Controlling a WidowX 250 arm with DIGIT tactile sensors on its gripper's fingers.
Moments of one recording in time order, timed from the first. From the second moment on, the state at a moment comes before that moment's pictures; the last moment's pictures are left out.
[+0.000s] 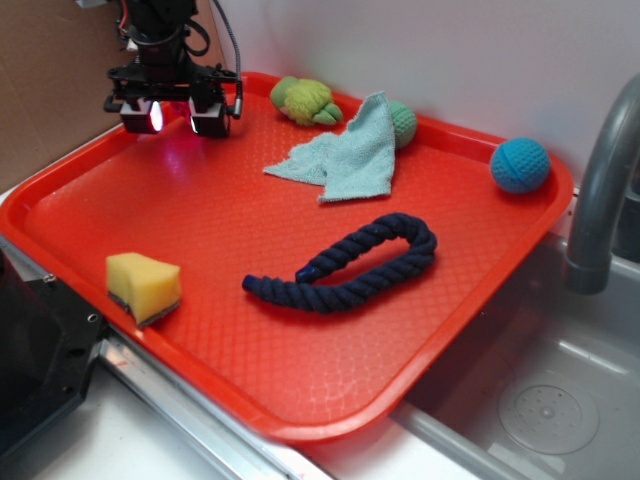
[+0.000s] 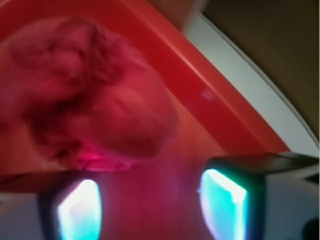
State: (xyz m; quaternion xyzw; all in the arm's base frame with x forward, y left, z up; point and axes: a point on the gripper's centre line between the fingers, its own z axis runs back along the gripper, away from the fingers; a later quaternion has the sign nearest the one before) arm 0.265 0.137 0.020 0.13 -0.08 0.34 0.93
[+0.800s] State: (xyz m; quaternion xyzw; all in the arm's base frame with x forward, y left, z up) arm 0.266 0.132 0.018 0.15 -0.07 0.34 0.93
